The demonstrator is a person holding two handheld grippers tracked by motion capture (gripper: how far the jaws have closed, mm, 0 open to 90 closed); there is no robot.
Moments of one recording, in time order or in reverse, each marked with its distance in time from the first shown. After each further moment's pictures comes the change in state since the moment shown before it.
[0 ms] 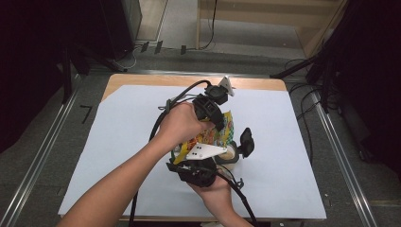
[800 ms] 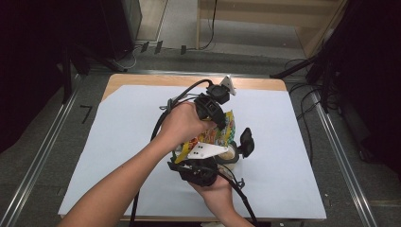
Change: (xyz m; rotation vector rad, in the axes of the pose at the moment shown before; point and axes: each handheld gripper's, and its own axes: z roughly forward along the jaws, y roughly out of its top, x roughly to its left) left arm -0.003 0.003 -0.002 -0.016 0.002 0.012; right arm -0.002 0.001 -0.003 -0.006 -0.010 0.000
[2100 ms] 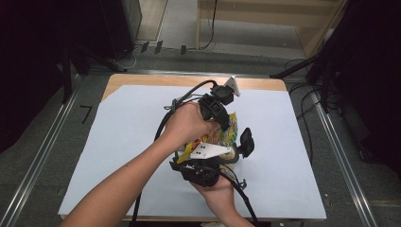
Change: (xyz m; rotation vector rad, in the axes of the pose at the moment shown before) left arm -0.006 0.006 0.005 0.012 -0.004 0.008; right arm -0.002 -0.002 -0.004 -0.005 -0.012 0.012
